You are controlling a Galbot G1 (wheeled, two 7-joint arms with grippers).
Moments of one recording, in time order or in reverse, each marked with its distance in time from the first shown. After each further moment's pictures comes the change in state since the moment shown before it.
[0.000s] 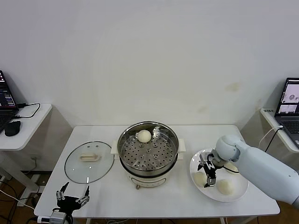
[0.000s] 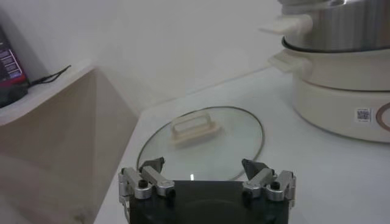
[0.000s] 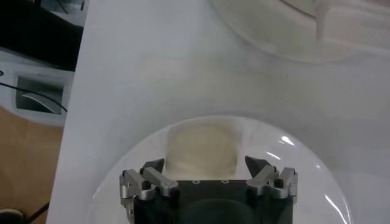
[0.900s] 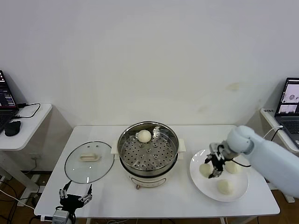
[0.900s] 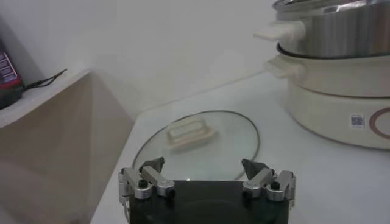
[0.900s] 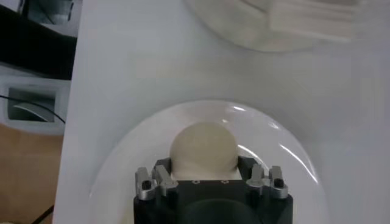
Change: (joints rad) left arm -0.021 -0.004 0.024 -0.002 0.006 0.000 -0.005; right arm 0.152 -0.143 0.022 0.081 0.136 -0.043 -0.042
